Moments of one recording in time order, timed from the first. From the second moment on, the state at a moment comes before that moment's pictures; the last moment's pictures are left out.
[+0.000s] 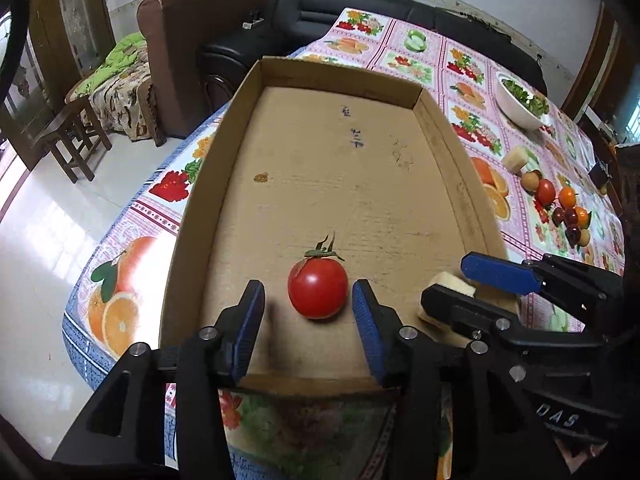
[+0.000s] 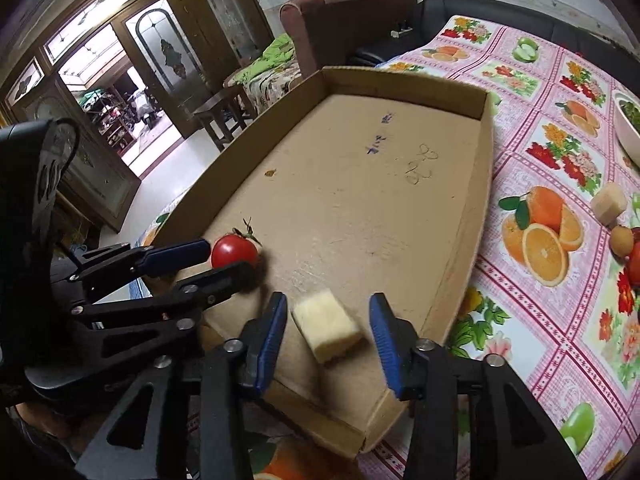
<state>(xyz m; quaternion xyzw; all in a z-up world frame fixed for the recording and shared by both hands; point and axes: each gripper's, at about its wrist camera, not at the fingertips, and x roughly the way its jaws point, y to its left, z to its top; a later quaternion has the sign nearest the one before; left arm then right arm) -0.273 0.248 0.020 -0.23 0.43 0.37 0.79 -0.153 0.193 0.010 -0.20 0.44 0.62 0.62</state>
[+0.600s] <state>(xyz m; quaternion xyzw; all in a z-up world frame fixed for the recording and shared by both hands) -0.229 0.197 0.045 -0.20 0.43 0.34 0.81 -0.102 0.103 0.050 -0.11 0.43 0.59 0.68</state>
